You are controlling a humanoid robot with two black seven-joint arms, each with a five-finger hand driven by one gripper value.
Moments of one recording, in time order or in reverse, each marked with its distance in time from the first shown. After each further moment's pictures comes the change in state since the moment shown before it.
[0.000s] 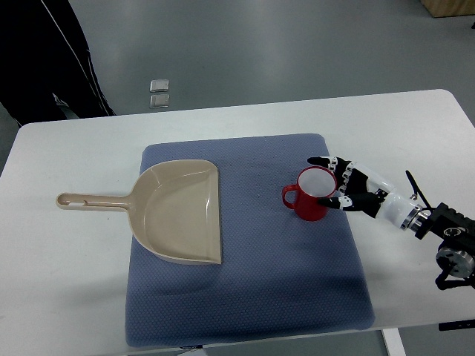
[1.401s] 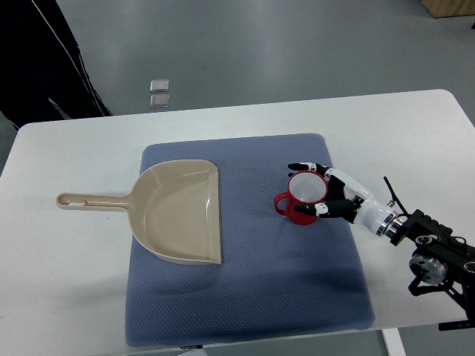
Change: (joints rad) left arm 0.000 0.000 0.000 0.000 0.000 0.000 0.000; right arm -0.004 0.096 -0.013 -0.007 -0.045 -0.101 0.000
